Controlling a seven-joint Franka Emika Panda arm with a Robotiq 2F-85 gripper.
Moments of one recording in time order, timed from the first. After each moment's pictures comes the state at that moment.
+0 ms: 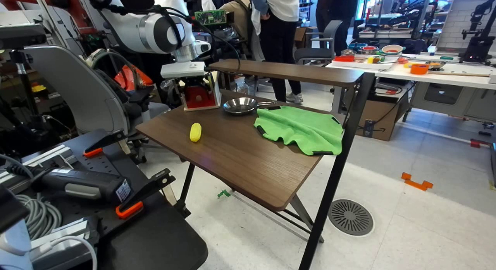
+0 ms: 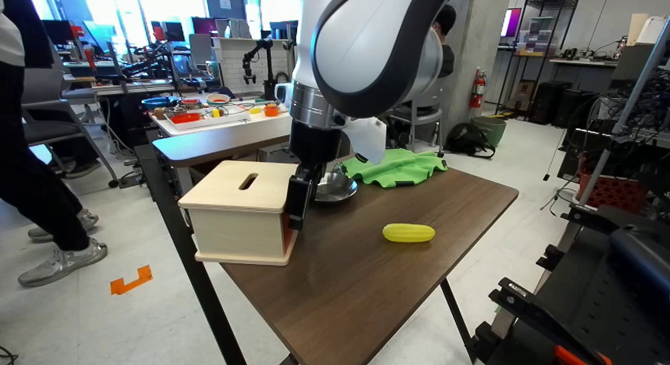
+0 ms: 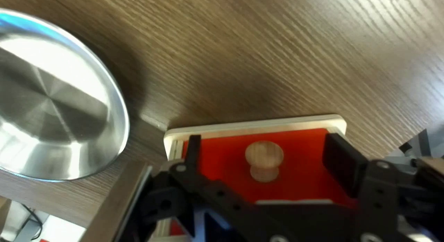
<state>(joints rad) 0.10 0.83 0.23 -1.78 -0.22 2.77 -0.36</state>
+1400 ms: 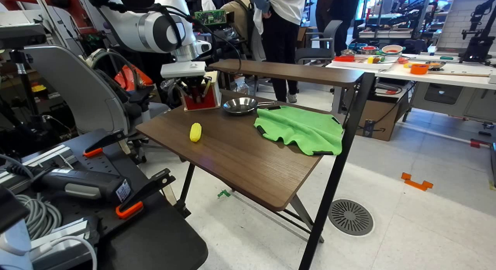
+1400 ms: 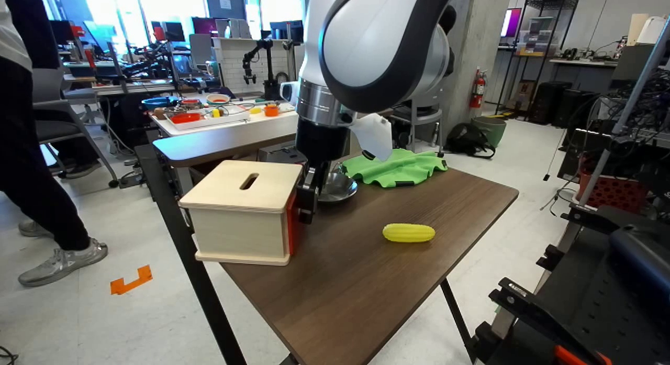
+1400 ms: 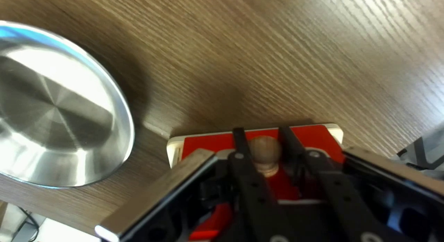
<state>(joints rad) 0.07 0.81 0.24 -1.81 -0.22 2.76 -0.38</state>
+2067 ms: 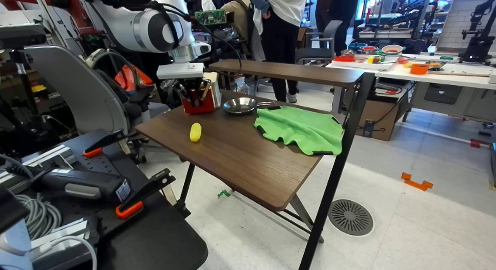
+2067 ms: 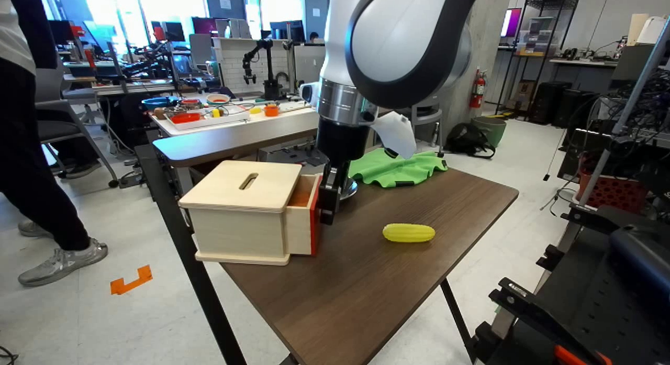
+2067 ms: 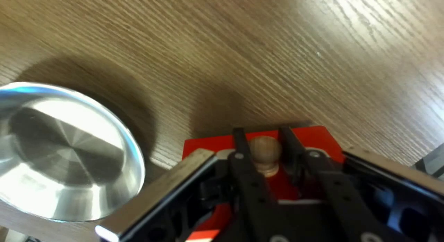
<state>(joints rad) 0.04 0.75 0.23 -1.90 -0.22 2.77 -0.38</state>
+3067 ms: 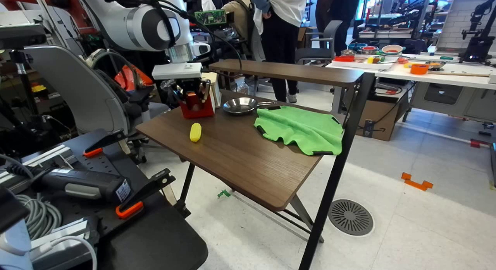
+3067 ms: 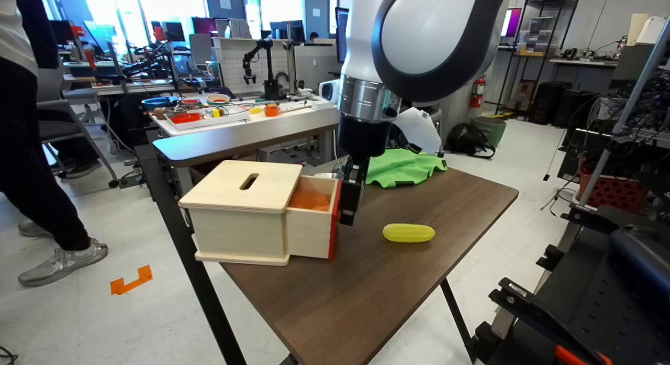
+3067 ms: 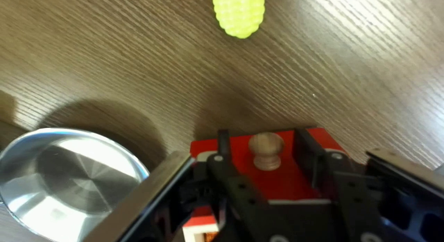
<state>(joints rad) 0.02 0.69 0.22 -2.00 -0.22 2.77 -0.38</state>
